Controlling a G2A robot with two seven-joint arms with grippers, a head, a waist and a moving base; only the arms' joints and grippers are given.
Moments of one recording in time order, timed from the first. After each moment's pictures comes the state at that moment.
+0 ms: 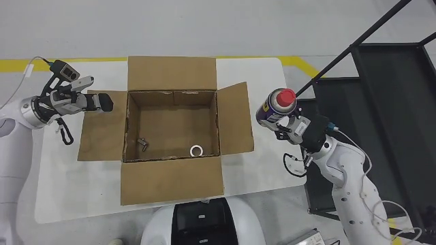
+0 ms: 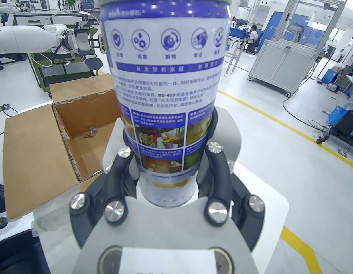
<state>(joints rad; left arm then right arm) 0.91 -0.93 -1.44 -1.11 -0.66 -0.09 -1.48 -1.67 -1.21 1.70 -1.85 -1.43 -0.82 -0.39</state>
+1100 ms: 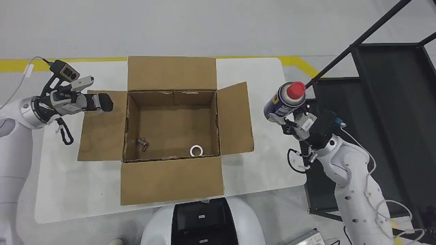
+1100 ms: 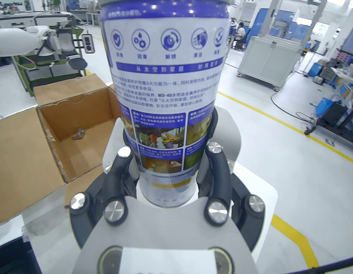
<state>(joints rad) 0.91 -0.93 -1.44 -1.11 -0.66 -0.09 -1.48 -1.66 -1.21 1.75 -1.79 -1.36 -0.77 -0.36</state>
